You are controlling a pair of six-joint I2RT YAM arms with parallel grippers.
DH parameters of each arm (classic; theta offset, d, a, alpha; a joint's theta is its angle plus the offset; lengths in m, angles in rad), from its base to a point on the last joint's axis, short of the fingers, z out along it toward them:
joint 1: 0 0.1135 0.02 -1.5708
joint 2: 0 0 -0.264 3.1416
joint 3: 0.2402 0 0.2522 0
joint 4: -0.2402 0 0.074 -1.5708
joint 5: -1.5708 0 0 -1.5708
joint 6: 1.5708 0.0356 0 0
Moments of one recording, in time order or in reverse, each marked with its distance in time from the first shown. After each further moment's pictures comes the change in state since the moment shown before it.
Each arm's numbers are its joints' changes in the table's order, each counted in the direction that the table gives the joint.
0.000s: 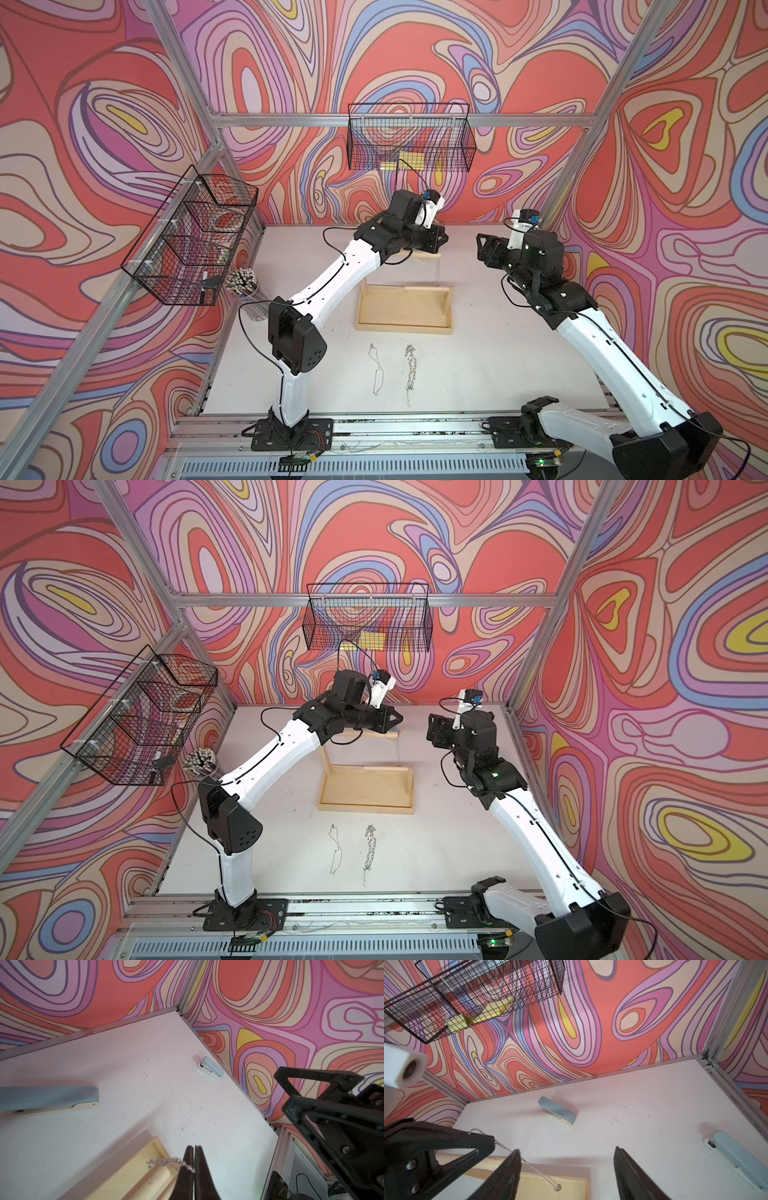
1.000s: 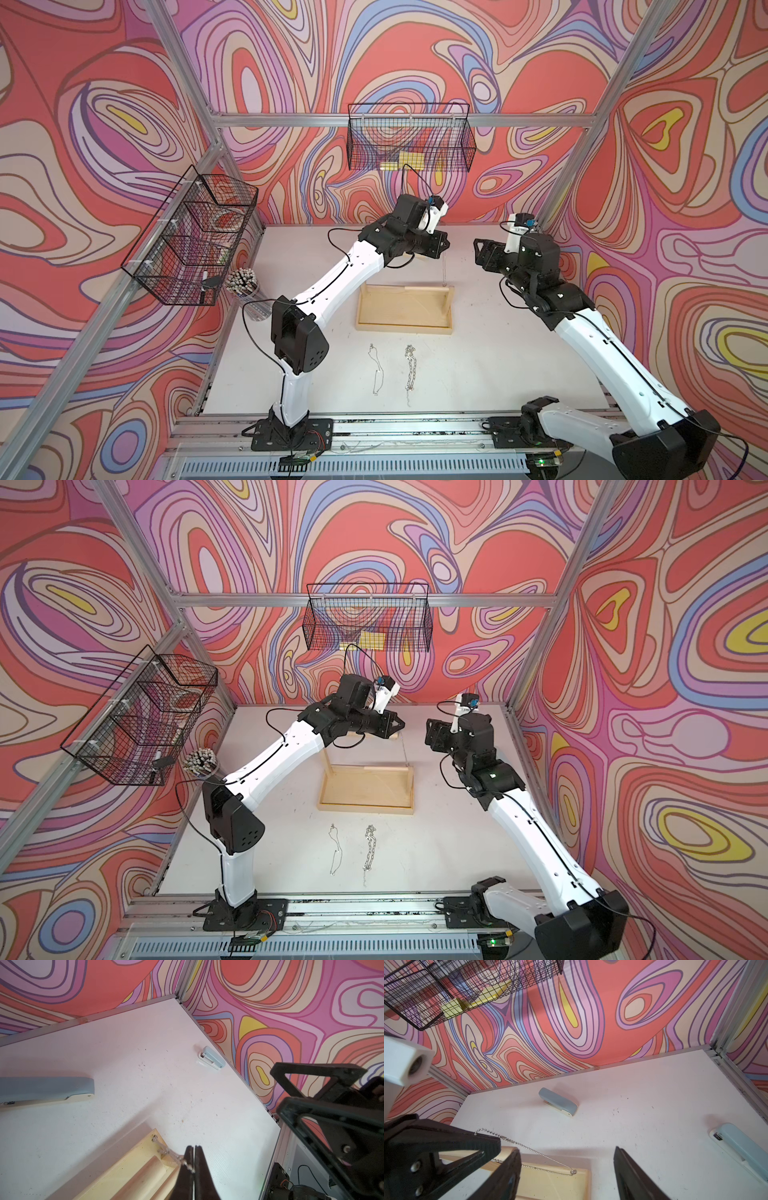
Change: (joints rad) left arm -0.014 0.013 -0.017 -0.032 0.011 0.017; right arm -0.001 0.005 -0.028 -0.008 0.030 0.004
